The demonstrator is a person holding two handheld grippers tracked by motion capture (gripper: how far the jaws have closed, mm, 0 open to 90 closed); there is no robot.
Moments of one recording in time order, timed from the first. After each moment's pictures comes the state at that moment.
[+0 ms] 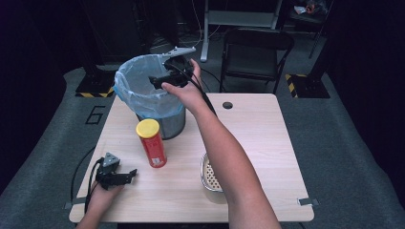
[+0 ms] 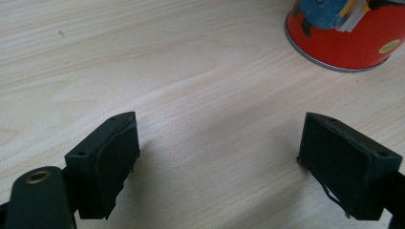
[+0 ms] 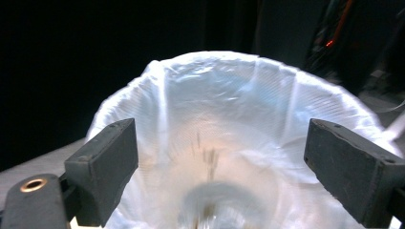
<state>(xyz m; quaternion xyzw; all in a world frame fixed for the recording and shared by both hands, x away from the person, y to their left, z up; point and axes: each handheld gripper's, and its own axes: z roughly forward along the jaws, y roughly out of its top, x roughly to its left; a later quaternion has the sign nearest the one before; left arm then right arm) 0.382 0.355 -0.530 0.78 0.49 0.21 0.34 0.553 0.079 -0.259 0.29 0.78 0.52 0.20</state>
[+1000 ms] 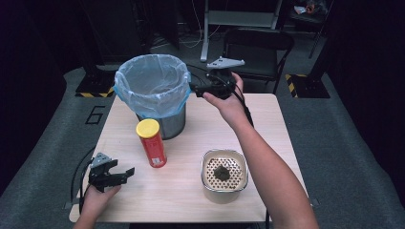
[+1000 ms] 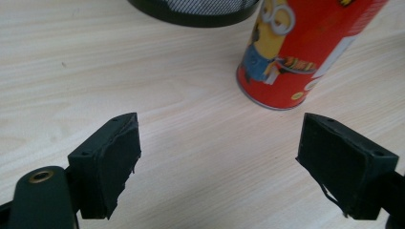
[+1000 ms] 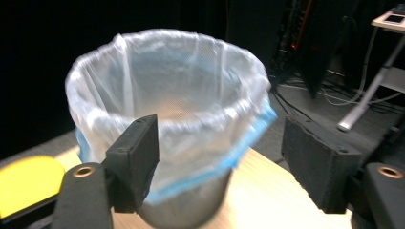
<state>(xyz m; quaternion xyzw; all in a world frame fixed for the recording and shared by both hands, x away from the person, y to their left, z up) 0.358 0.357 -0.494 0.74 0.49 0.19 0.42 0.509 -0.036 -0.262 0.31 0.76 0.51 0.24</state>
